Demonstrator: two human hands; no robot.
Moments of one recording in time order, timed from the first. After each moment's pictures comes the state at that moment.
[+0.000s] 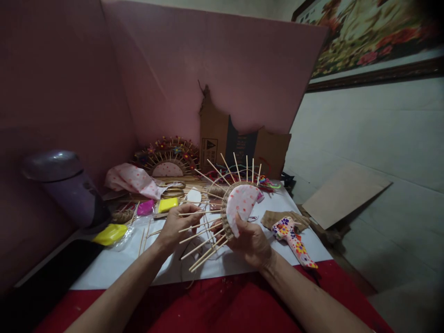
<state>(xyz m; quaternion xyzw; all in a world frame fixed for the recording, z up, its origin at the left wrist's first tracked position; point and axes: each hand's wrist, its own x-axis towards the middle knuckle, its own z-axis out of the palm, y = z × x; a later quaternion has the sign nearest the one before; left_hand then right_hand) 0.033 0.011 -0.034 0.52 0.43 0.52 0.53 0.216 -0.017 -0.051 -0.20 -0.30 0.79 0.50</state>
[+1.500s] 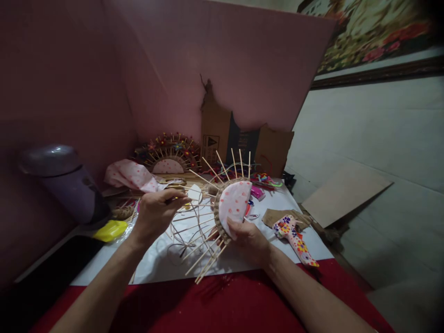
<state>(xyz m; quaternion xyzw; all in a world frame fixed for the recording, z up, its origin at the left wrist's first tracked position) -0.008 0.014 -0.010 0.70 0.47 0.52 0.13 0.217 -0.012 -0.060 -0.24 -0.37 0.80 0.41</state>
